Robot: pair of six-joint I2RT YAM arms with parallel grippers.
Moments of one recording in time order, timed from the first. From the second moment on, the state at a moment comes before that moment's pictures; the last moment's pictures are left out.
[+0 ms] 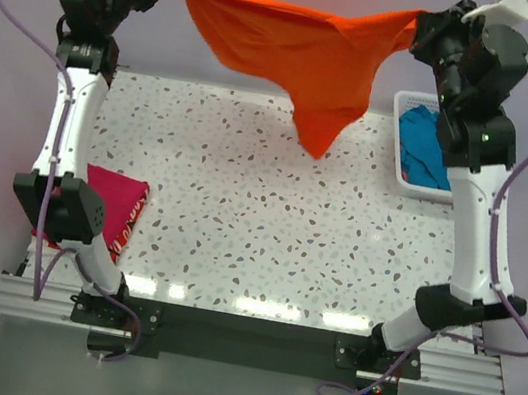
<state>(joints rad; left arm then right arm) 0.09 1.82 2.05 -0.03 0.38 -0.85 0.28 1.68 2.31 -0.50 0.21 0.34</state>
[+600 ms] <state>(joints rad) 0.06 1.21 0.36 0.22 0.37 -0.94 0.27 0.94 0.60 -0.41 0.14 0.59</state>
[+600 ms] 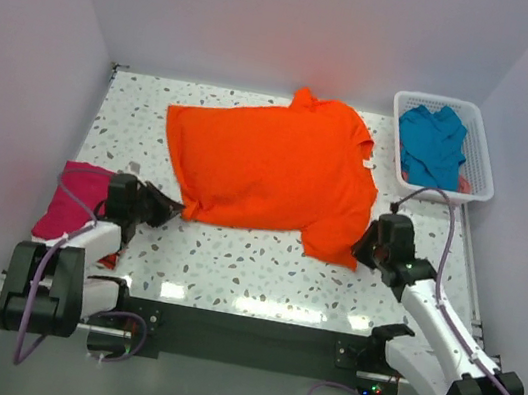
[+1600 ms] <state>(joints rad) -0.12 1.41 0.79 -0.16 -0.14 -0.88 0.29 1.56 1.06 -0.30 0.08 0.59</state>
